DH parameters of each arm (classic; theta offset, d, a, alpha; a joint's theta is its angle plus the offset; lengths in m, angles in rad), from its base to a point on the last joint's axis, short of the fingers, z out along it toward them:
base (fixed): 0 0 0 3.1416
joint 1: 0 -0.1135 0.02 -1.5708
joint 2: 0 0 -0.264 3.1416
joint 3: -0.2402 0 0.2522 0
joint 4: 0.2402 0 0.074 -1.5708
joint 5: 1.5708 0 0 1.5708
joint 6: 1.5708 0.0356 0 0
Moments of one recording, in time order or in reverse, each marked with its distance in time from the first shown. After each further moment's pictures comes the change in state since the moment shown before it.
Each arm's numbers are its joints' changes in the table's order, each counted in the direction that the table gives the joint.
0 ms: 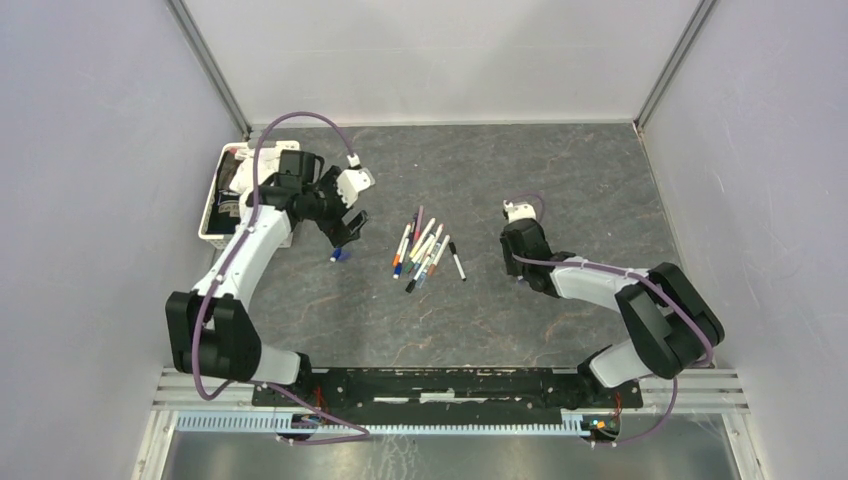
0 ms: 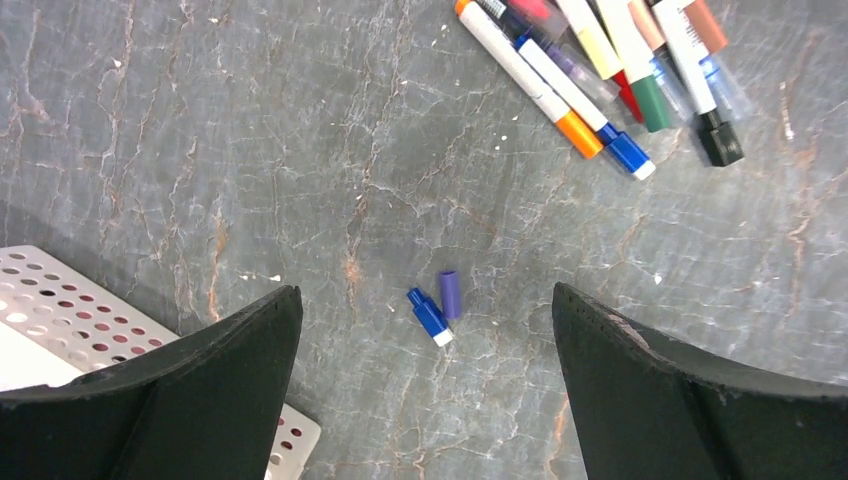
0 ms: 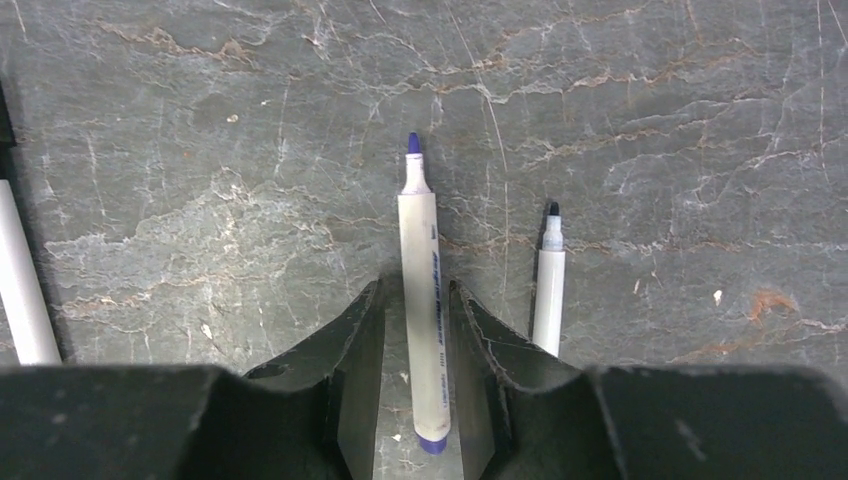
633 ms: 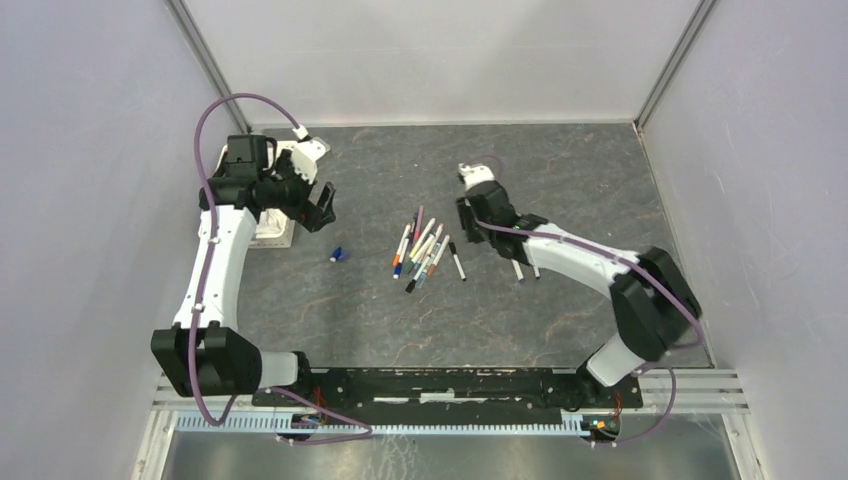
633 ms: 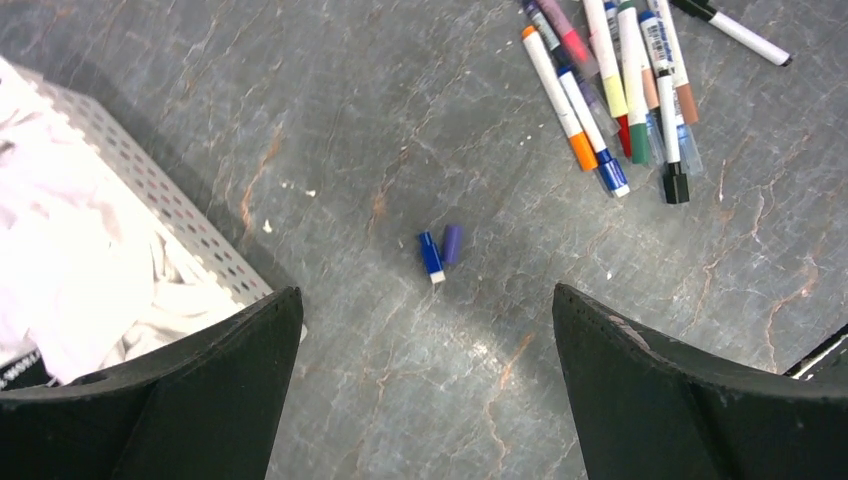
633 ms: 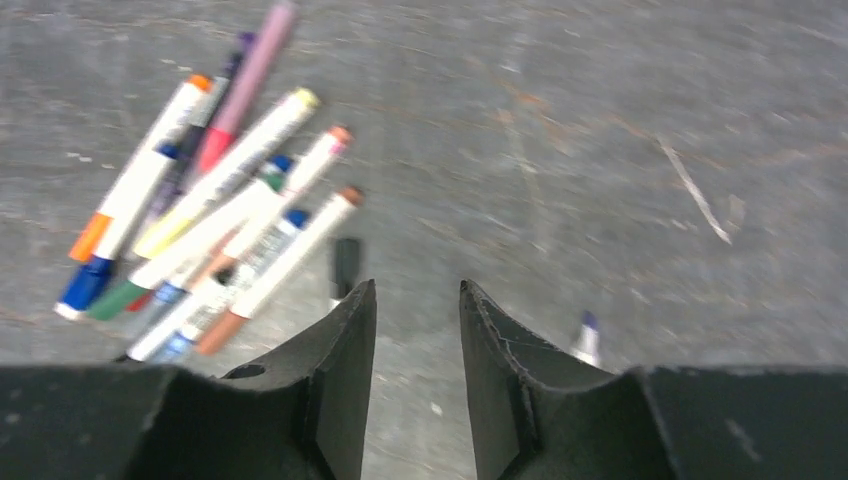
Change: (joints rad) left arm -0.165 0.087 -0.200 0.210 0.060 -0.202; right arm -0.116 -0.053 -0.362 0.169 -0.065 -0.003
